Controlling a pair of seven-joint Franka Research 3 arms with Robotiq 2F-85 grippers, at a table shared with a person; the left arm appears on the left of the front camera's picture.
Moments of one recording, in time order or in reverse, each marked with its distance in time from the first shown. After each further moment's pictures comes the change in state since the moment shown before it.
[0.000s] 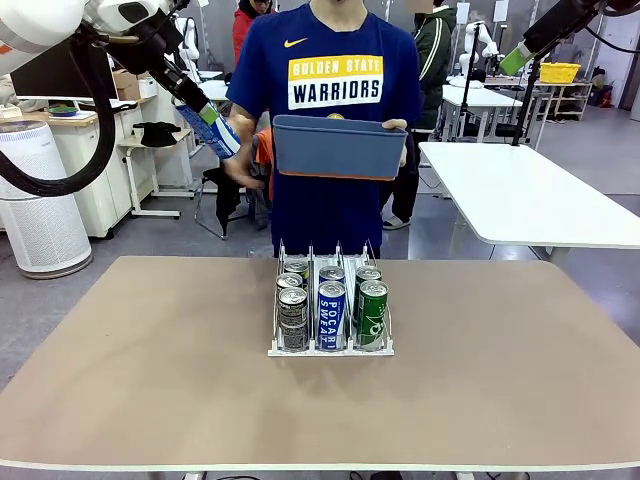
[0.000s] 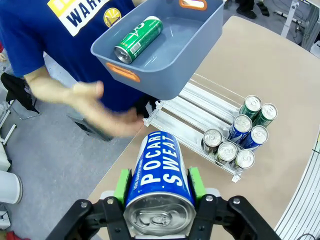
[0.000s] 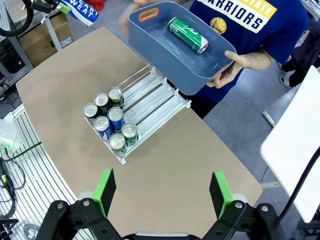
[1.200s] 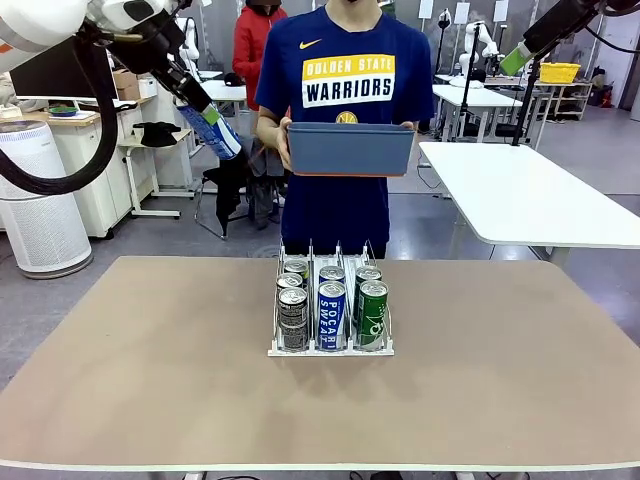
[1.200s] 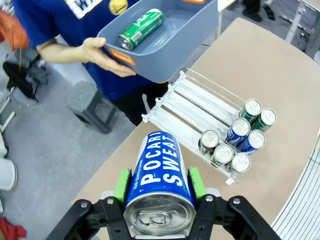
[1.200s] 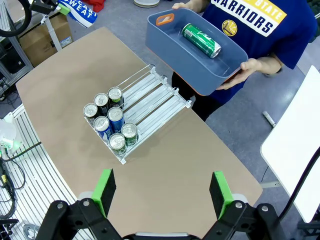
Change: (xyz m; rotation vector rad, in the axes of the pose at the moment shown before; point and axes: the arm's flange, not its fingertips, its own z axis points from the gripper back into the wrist) left arm 0.007 -0.013 0.001 0.028 0.031 0.091; right arm 0.000 0.000 0.000 0.000 0.000 0.000
